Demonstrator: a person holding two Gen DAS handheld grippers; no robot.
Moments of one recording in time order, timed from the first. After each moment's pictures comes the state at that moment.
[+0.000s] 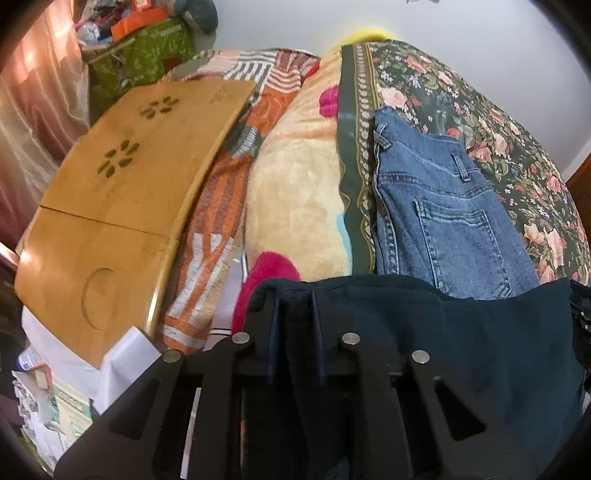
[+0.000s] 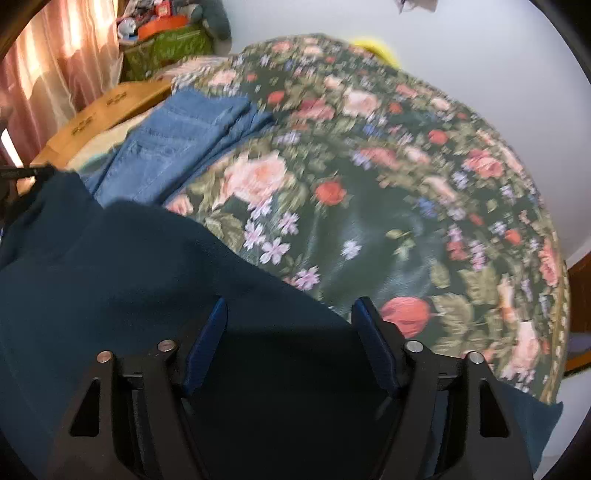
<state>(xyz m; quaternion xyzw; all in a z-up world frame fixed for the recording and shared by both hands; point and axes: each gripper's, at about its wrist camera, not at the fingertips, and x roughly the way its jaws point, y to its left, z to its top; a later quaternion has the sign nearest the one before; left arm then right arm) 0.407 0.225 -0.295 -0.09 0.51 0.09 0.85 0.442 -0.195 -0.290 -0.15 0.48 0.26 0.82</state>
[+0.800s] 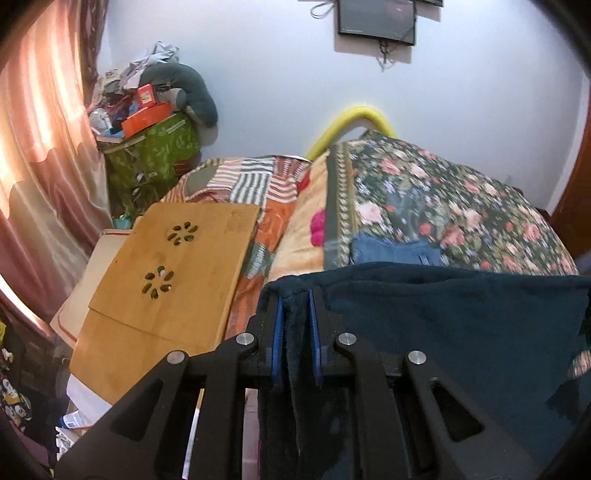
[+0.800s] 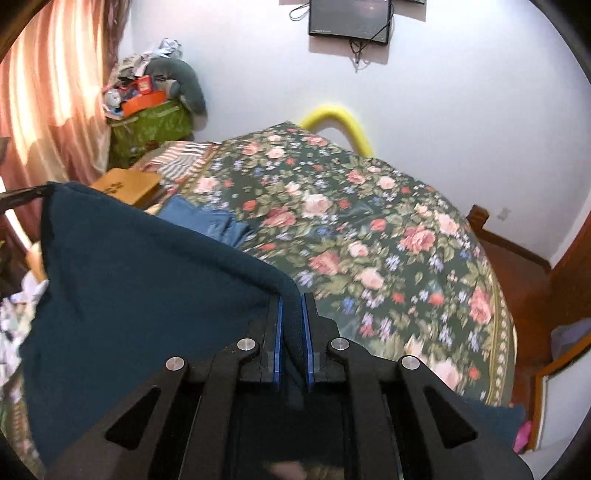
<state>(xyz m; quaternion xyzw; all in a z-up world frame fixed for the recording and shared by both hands) 0.412 0.205 -0.162 -0.02 0.39 0.10 0.92 0.412 -0.222 -0.172 -0.09 0.37 0.23 0.90</state>
